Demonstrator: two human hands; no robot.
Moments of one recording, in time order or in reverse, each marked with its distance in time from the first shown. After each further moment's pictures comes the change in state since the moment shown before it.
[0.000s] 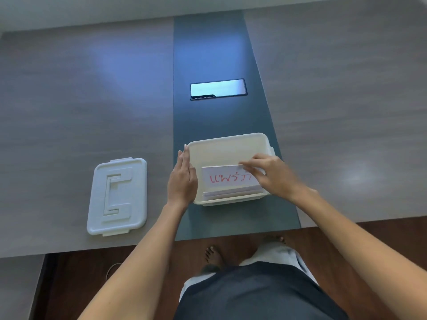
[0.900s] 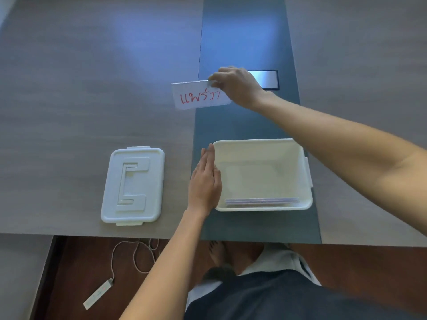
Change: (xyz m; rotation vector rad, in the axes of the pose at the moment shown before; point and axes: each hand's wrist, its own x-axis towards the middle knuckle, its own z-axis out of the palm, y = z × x) left_hand -0.003 0.002 -0.002 -0.038 -0.016 -0.036; right_hand 0.284 -0.048 0.019 -0.409 0.069 -0.357
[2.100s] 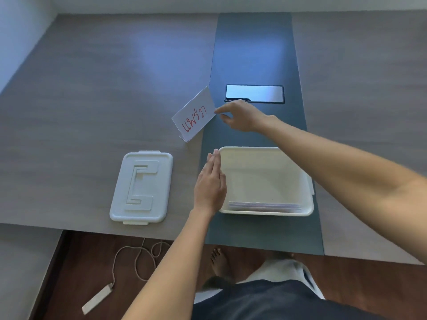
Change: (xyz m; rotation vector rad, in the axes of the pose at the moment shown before) left_hand 0.000 0.003 0.004 0.069 0.070 0.037; right_hand -0.038 -0.028 -0.001 0.214 -0.310 0.104
